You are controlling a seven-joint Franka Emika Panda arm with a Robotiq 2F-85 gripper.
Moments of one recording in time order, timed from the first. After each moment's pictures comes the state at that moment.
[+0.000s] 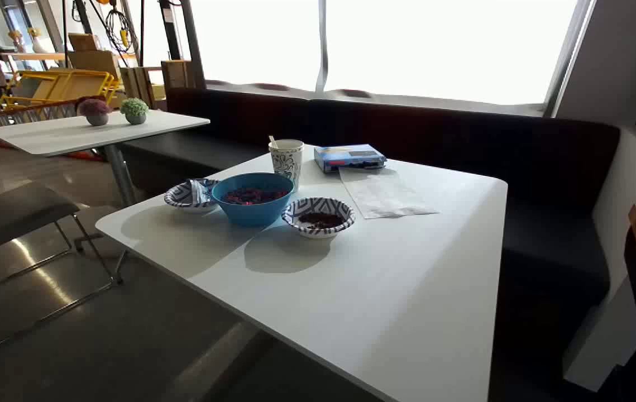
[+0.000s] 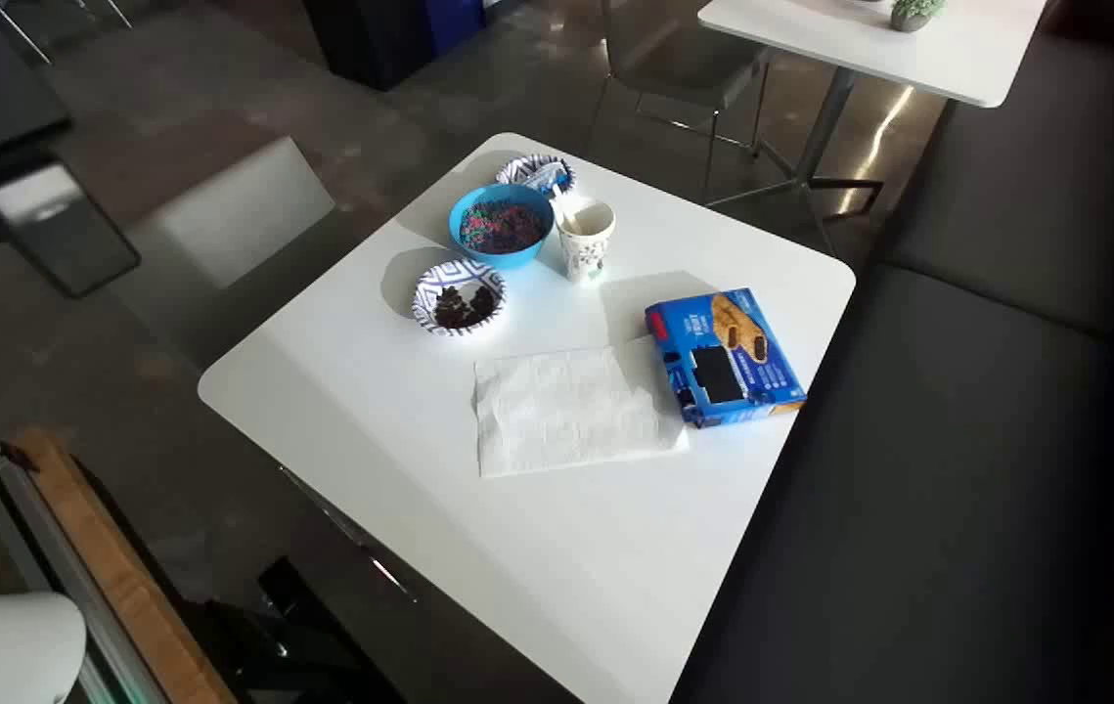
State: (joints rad) arm -0.14 -0.67 -0.22 -2.28 -0.29 1.60 -0.42
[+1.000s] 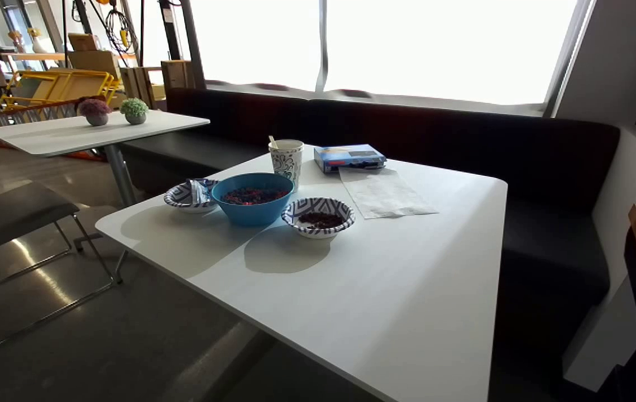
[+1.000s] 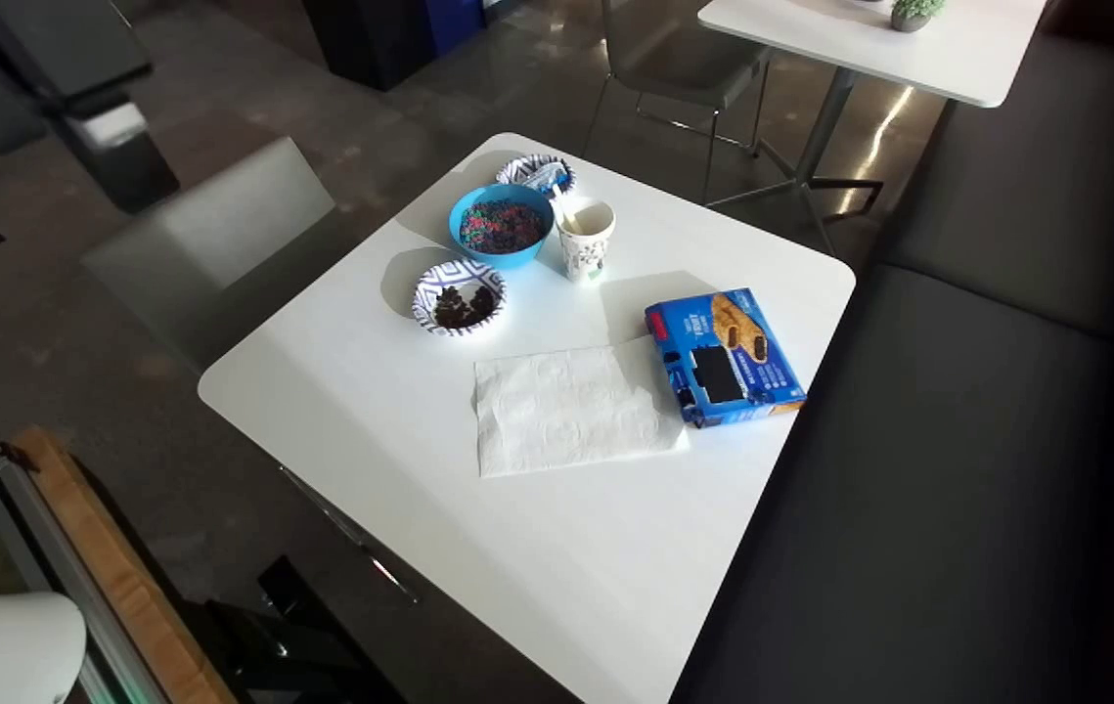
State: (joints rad) arm -0.05 -0.64 -0.21 -2.28 -0.21 1.61 -0.42
